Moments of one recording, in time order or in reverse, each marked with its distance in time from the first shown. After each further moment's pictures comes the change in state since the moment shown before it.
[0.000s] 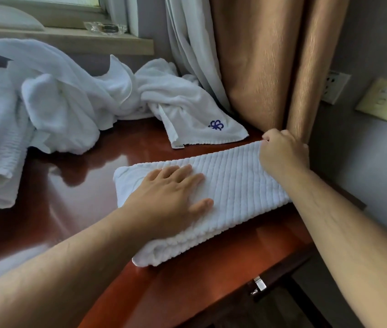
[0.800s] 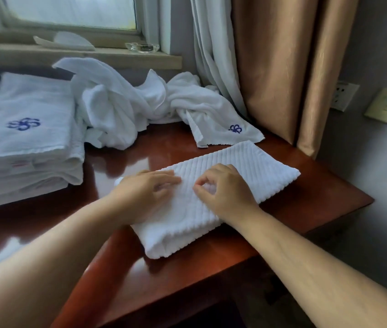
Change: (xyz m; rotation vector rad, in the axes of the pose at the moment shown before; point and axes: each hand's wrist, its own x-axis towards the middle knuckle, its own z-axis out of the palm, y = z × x) left_hand -0.084 -0.067 -0.025 -0.180 0.037 -0.175; right_hand -0.147 -0.120 0.006 0.504 -0.083 -0.497
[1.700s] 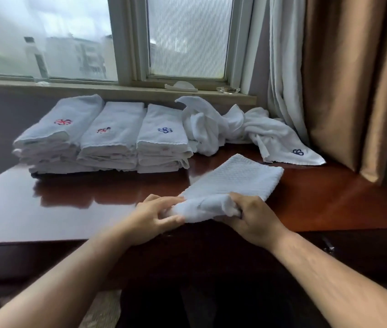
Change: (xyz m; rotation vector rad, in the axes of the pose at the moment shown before) left_hand -0.237 -0.063 -0.009 -0.286 0.169 -0.119; right_hand -0.098 -0.128 0.001 0.342 -0.193 -0.371
